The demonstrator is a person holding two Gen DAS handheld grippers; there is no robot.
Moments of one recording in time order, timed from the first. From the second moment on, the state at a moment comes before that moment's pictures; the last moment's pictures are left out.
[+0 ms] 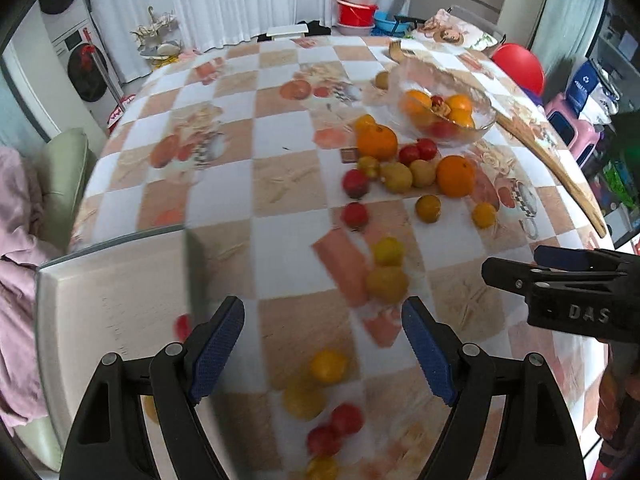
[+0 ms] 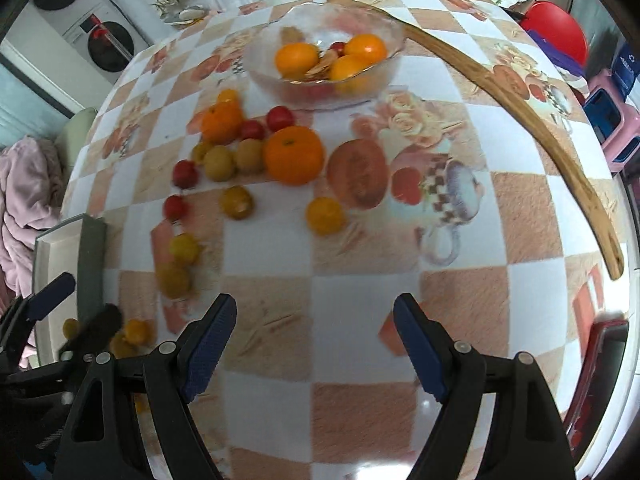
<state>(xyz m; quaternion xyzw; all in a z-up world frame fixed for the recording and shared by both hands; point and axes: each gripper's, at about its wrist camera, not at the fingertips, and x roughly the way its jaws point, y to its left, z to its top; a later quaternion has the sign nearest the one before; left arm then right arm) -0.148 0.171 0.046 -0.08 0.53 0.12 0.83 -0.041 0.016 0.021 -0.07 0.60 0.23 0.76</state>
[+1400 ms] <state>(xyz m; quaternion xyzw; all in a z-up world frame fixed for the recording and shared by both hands) -0.156 0.178 0.059 -0.15 0.50 0.13 0.84 -0.031 0.036 0.039 -0.06 0.58 0.31 0.75</state>
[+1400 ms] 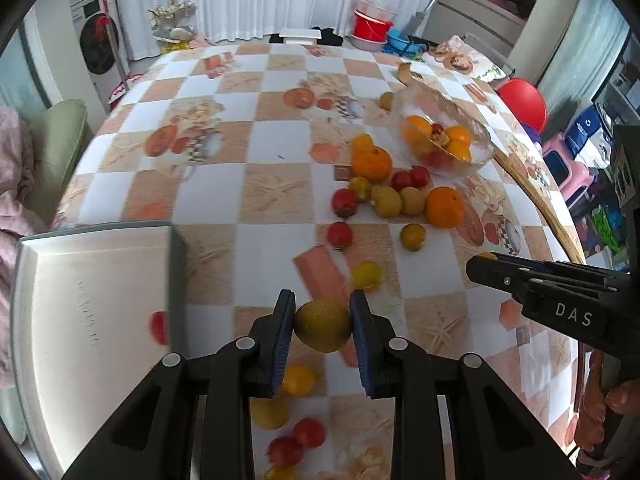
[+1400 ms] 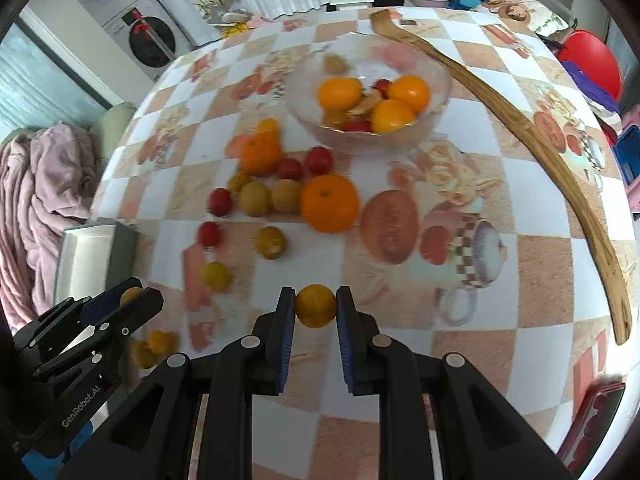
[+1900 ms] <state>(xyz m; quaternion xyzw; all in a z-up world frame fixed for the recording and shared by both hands) -0.233 0.237 0.078 -0.17 0.48 0.19 0.84 -0.088 0.103 0.056 -0.09 0.57 0.37 0.73</state>
